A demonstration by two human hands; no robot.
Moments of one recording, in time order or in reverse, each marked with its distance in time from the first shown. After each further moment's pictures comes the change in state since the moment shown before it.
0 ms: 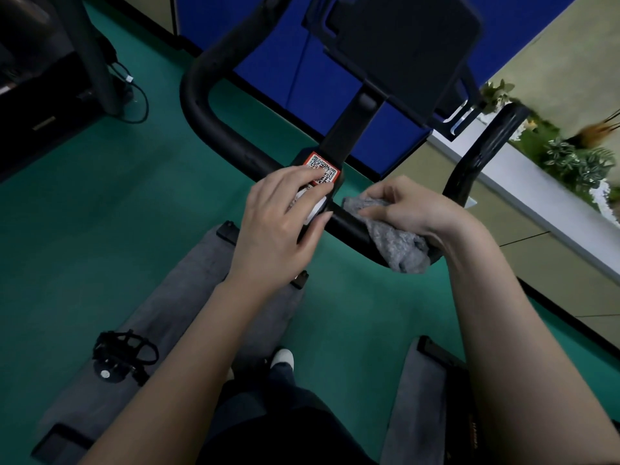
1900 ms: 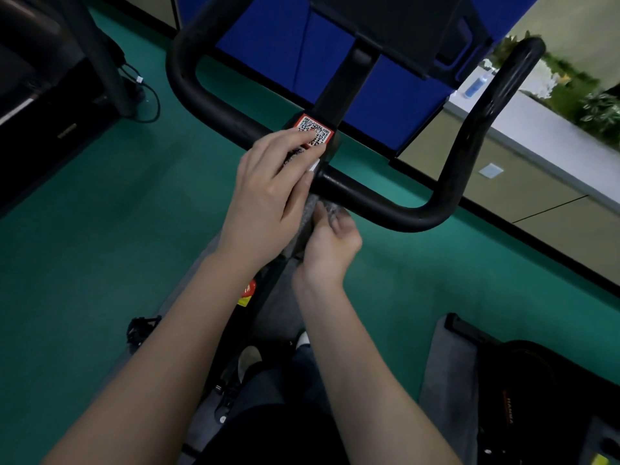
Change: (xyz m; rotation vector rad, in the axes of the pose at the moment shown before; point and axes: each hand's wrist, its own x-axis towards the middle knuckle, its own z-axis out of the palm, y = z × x) left_hand -0.001 0.003 -0.012 -0.003 -0.106 0.012; right_hand 0.004 -0.041 0.169 1.666 0.822 0.238
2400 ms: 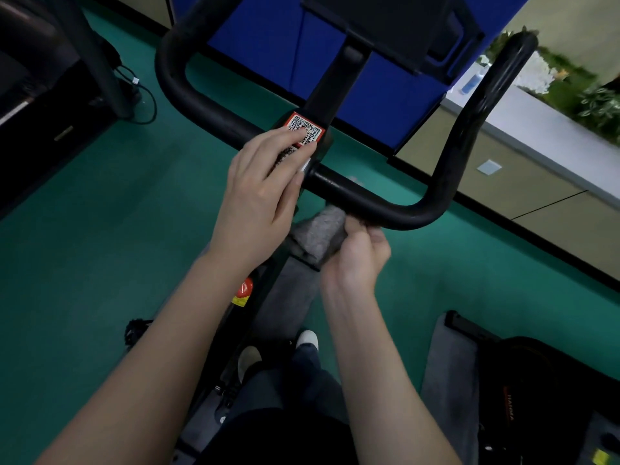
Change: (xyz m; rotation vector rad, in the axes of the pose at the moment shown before) left_hand -0.002 0.000 0.003 0.026 0.013 0.026; right_hand 0.006 -0.030 -0.024 0.212 0.049 0.021
